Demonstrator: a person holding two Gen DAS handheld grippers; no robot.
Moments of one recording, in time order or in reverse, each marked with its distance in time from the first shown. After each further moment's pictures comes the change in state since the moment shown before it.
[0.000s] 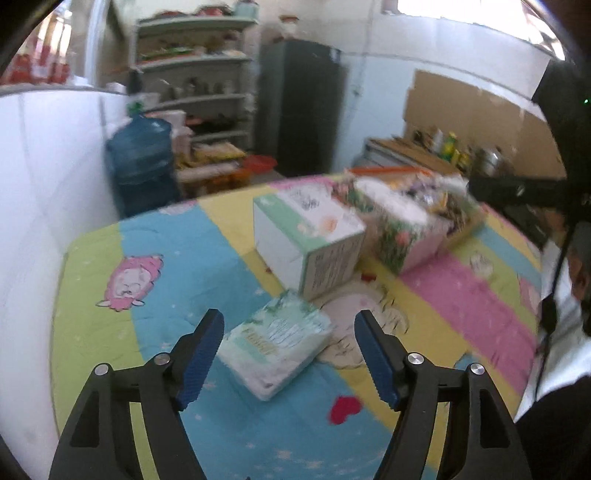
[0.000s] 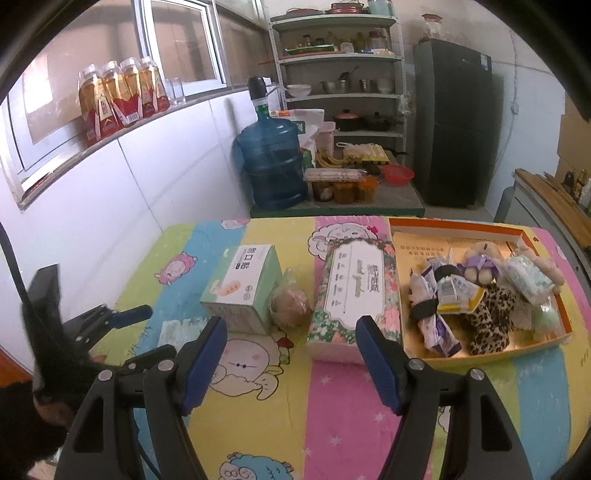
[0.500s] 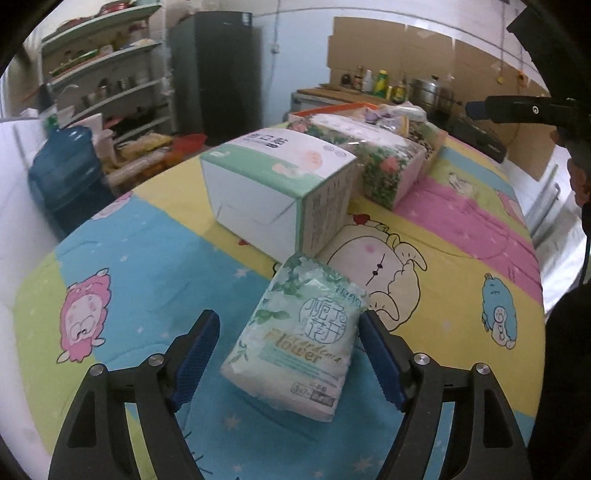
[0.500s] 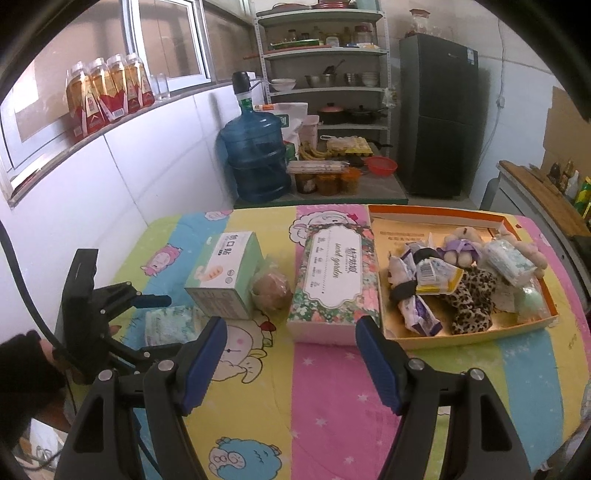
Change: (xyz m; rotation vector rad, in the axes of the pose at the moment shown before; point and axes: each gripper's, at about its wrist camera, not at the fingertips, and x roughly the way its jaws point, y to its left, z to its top) left arm 0.056 0.019 -0.002 0.279 0.147 -0.194; right arm -0.010 -0.009 -0.010 0.018 0.025 -0.059
